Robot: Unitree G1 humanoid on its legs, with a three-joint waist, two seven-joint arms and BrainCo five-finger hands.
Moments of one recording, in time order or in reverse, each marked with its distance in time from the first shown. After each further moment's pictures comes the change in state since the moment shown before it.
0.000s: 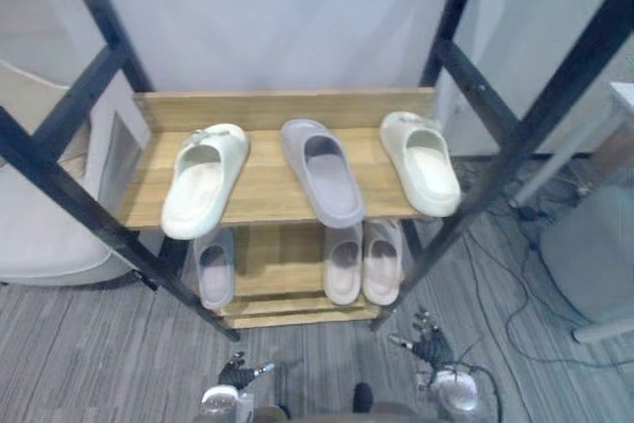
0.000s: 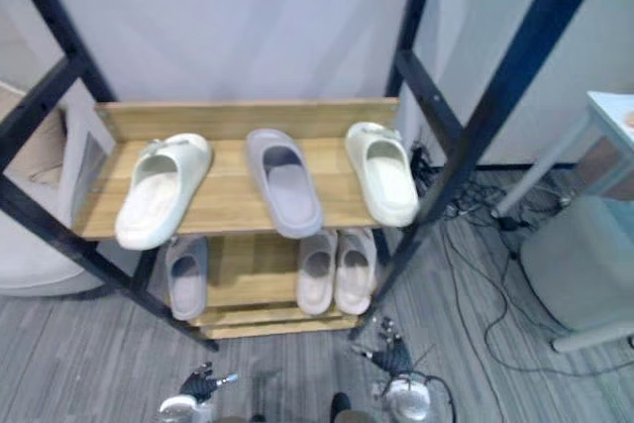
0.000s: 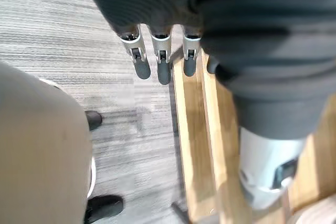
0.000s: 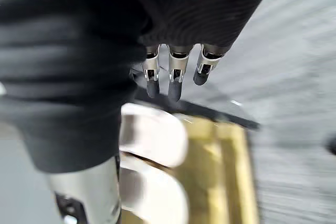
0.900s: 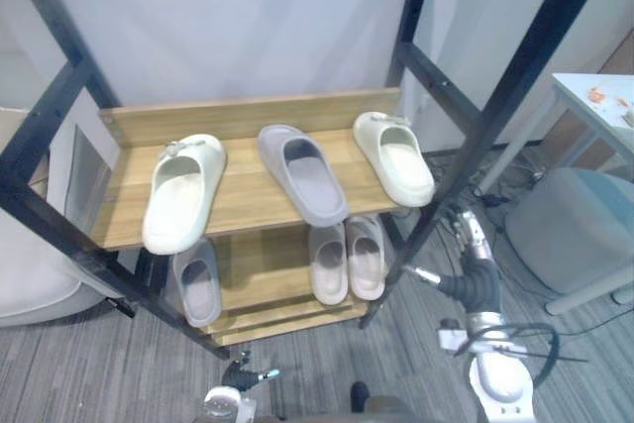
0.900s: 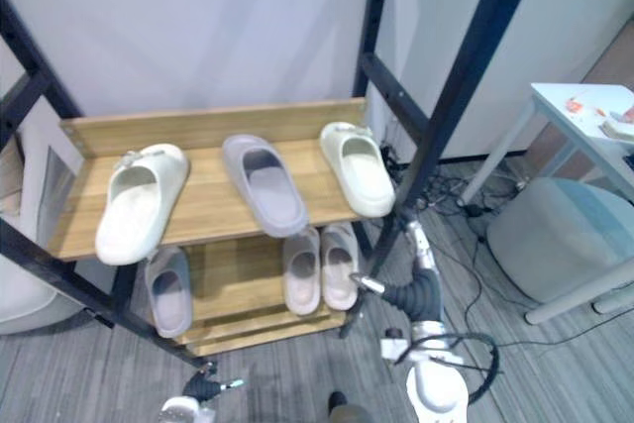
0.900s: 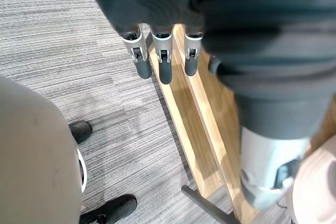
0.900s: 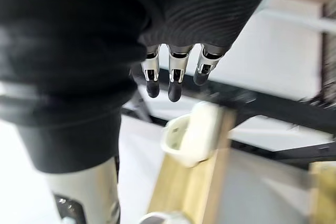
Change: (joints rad) left arm 0.016 0.010 -0.076 -0.022 0.076 -0.023 -0.010; right arm -0.033 -0.071 0.041 -0.669 -0.075 -0.127 -0.020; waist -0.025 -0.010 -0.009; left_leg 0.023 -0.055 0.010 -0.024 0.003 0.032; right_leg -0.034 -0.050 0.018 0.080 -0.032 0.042
